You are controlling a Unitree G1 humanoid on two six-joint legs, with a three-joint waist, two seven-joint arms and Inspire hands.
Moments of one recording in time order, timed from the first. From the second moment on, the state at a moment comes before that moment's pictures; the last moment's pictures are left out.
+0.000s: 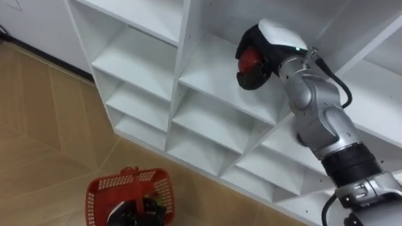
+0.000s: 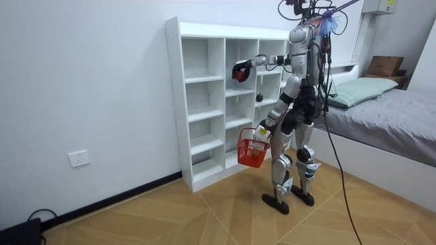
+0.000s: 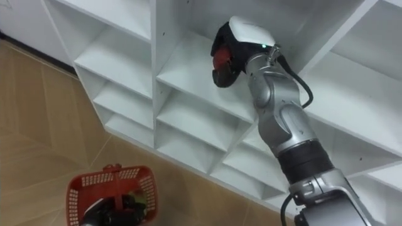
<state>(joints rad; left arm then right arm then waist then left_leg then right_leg) 0.00 0.18 -0.12 0.92 -0.23 0.03 -0.16 -0.56 -0.31 0.28 0.30 -0.83 0.20 0.13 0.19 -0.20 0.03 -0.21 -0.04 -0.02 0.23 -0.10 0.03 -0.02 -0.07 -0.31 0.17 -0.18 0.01</state>
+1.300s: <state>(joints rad) -0.04 0.08 -0.28 0.77 -0.24 0.04 -0.17 -0.12 -0.22 0.25 0.20 -0.55 0.12 0.16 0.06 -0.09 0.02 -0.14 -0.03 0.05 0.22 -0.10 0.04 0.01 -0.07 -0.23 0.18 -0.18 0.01</state>
